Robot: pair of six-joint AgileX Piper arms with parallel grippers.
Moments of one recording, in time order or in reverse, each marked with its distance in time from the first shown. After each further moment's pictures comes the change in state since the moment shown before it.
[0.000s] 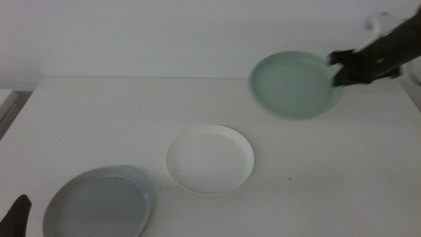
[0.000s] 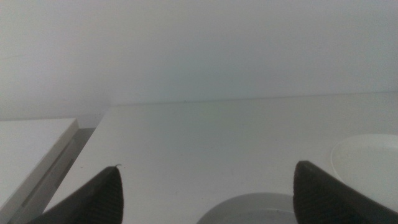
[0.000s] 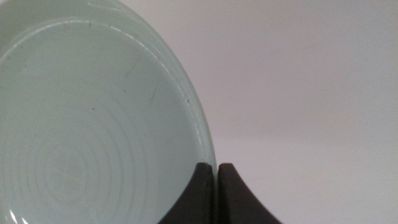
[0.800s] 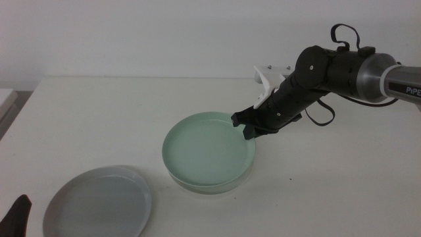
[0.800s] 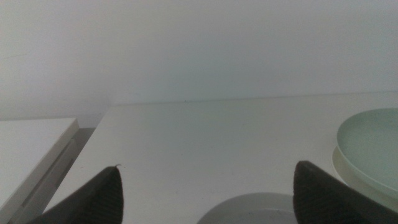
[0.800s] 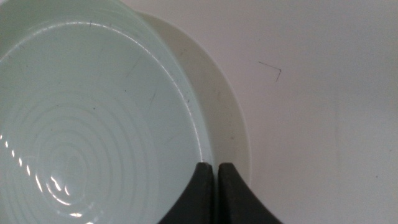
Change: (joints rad) left arm 0.000 0.000 0.000 0.000 0.000 0.000; right arm 0.412 0.091 0.100 0.001 -0.097 0.031
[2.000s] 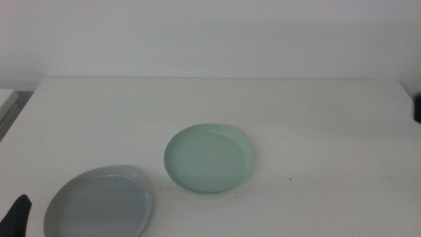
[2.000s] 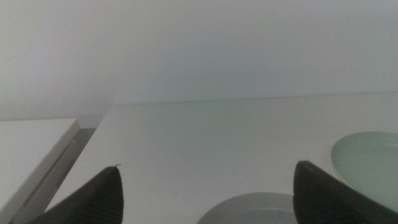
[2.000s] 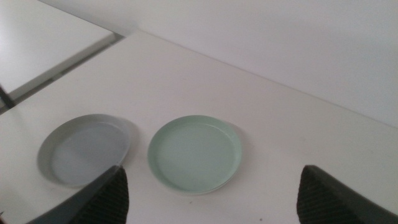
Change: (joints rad) left arm 0.000 0.000 0.000 0.000 0.000 0.000; right arm -0.191 -1.324 0.484 0.113 0.193 -0.299
